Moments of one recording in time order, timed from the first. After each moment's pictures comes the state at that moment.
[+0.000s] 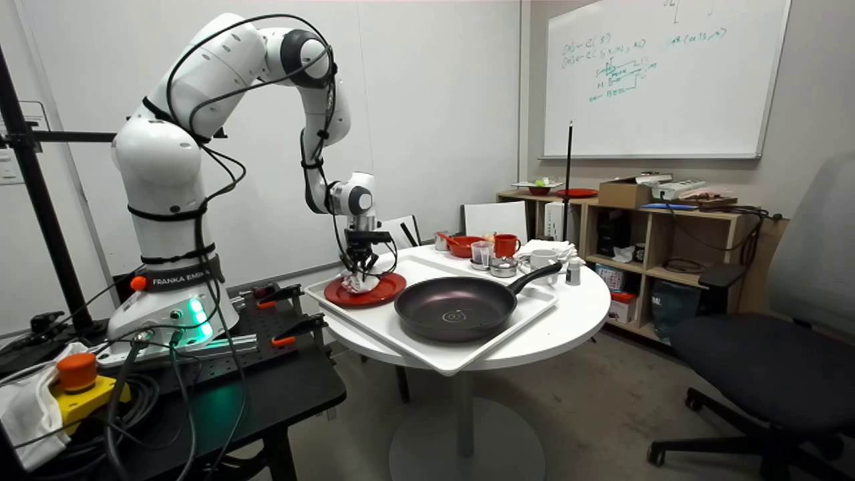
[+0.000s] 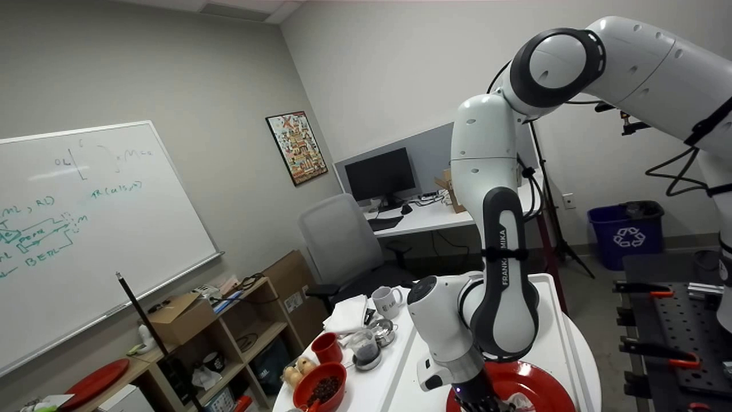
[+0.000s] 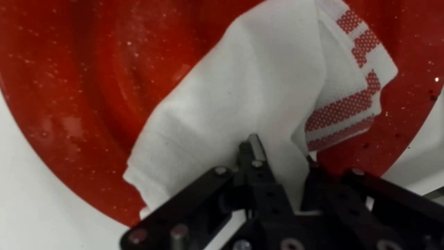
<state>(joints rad) 0.18 0.71 0.29 -2.14 -0.31 2.67 -0.68</state>
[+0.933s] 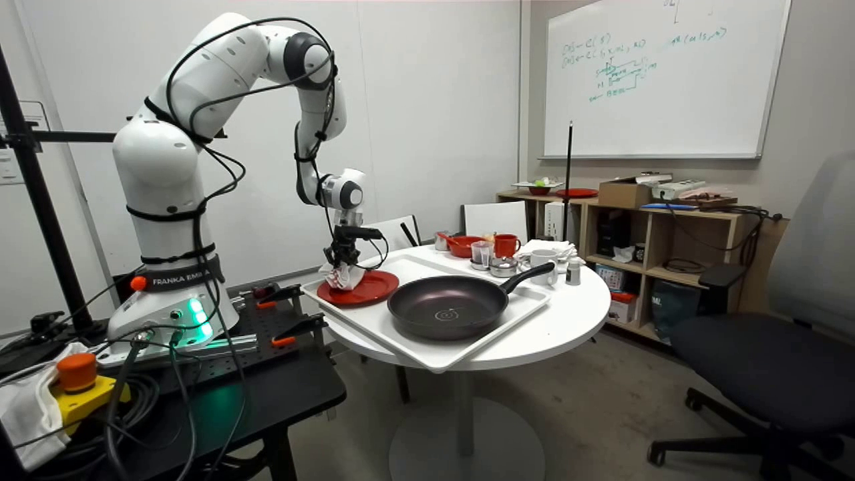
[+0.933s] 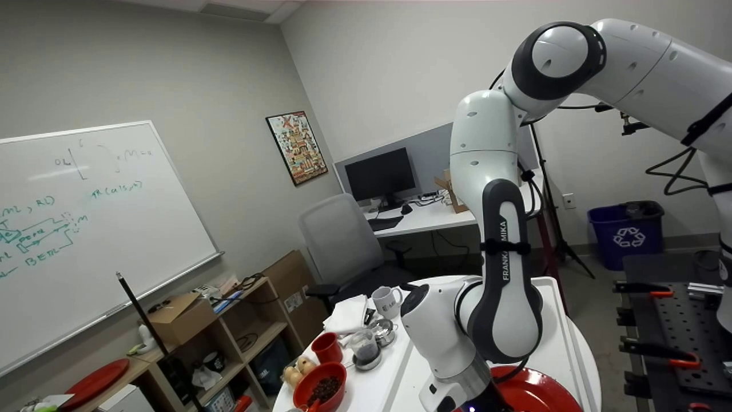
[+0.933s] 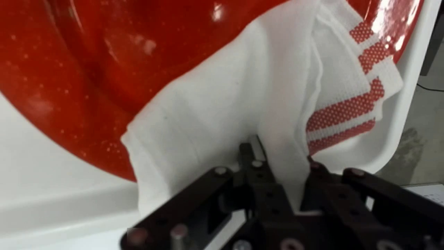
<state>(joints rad) 0.12 0.72 0.45 -2.12 -0.27 2.54 -0.98</state>
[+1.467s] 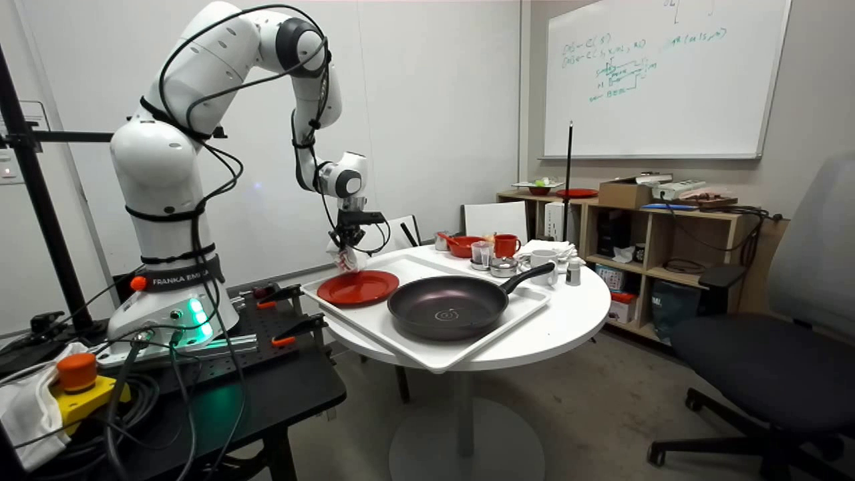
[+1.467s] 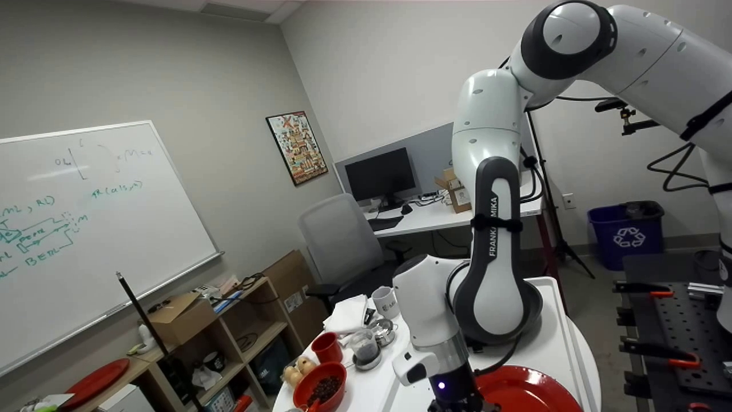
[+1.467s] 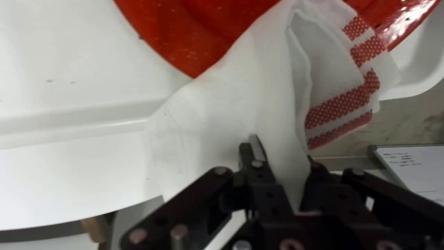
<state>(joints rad) 0.07 0.63 0.51 -2.16 -0.14 2.72 -1.04</state>
